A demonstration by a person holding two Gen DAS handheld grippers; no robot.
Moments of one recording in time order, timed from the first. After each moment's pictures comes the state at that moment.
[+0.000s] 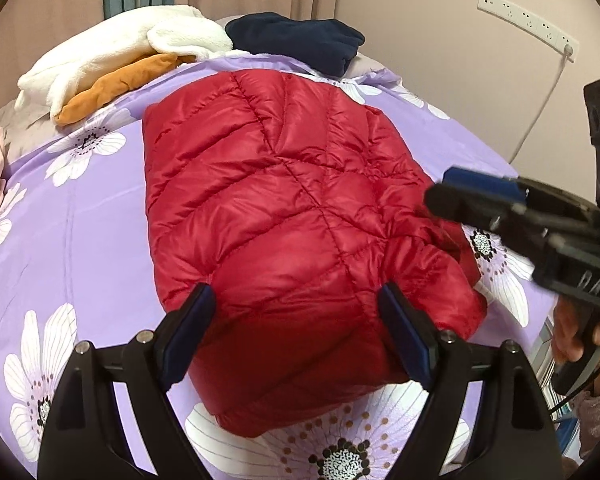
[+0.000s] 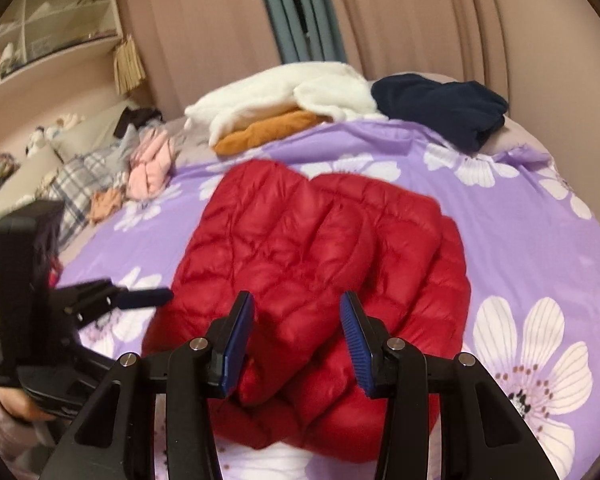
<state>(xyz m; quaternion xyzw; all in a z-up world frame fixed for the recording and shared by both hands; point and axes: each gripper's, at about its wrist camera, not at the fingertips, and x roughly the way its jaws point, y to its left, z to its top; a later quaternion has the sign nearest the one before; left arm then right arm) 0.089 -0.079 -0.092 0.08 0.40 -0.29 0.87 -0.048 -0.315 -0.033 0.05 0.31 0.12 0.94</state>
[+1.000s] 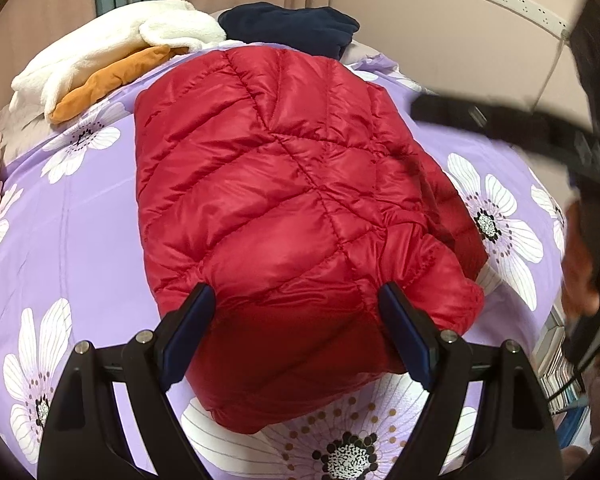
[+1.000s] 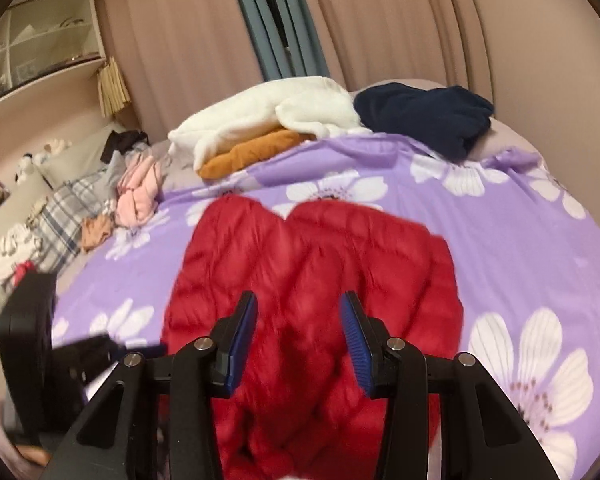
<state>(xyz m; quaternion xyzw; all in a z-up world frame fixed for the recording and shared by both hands) 0.088 -0.084 -0.108 0.10 0.41 -0.29 0.86 -0.024 -0.325 -0.013 0.09 0.28 0.10 0.95</state>
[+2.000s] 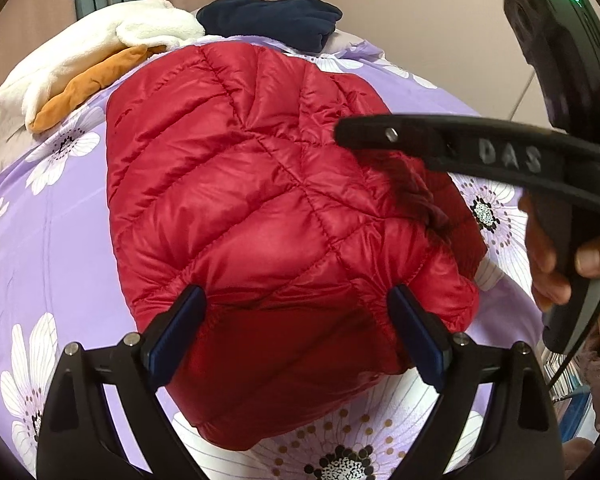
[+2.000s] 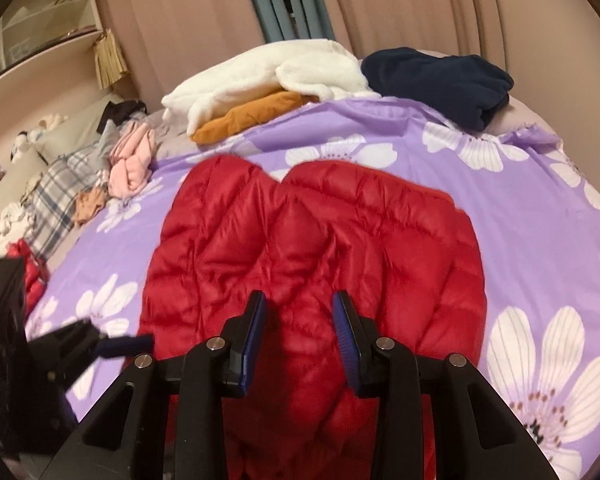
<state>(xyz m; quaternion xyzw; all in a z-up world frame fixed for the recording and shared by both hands) 0.094 -0.103 -0.117 0.12 0.41 -0.31 0.85 -0.002 -0.319 -0.048 0.07 0.34 0.11 0.93</state>
